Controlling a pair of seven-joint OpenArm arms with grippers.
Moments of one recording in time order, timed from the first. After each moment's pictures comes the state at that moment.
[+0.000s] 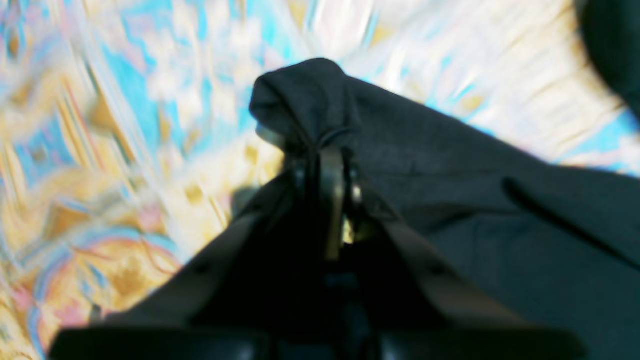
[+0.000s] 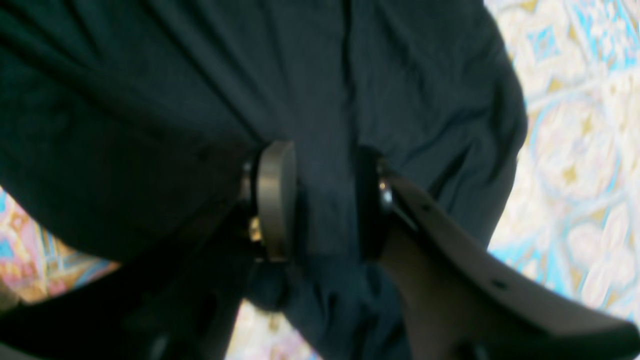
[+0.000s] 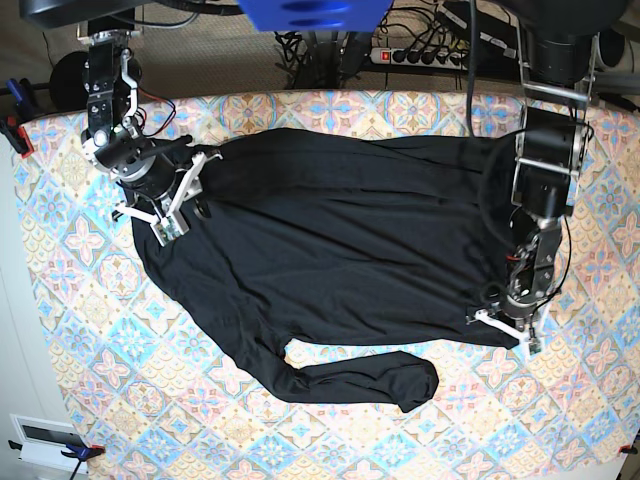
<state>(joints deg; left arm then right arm) -34.3 -22.3 18.0 36.5 -36.7 7.1 15.7 -12.9 20.2 3.7 111.0 17.7 24.7 -48.2</state>
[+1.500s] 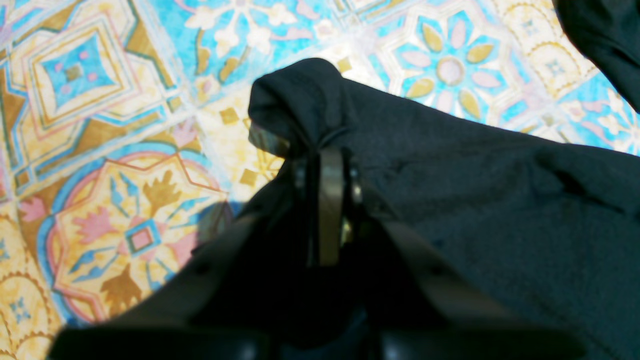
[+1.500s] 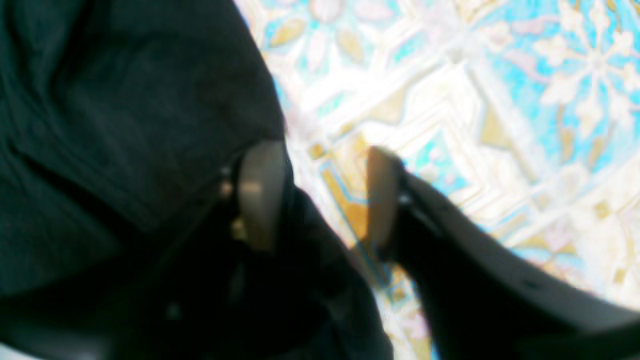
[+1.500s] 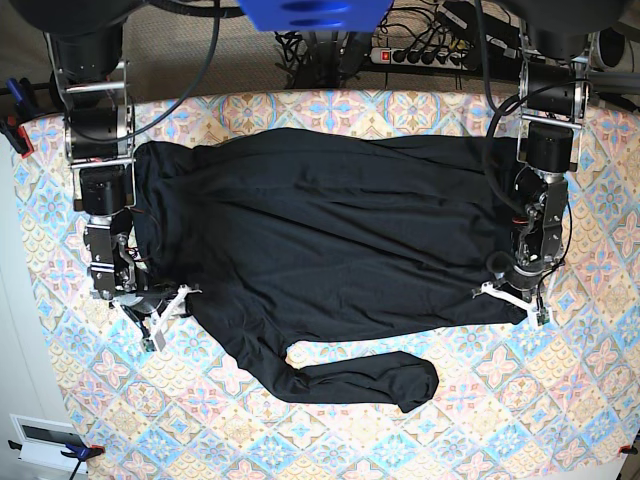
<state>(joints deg) -22.3 -24.3 11.3 51.4 -36.5 7.3 20.1 35.5 20.1 -10.4 36.0 17.8 24.5 -27.4</state>
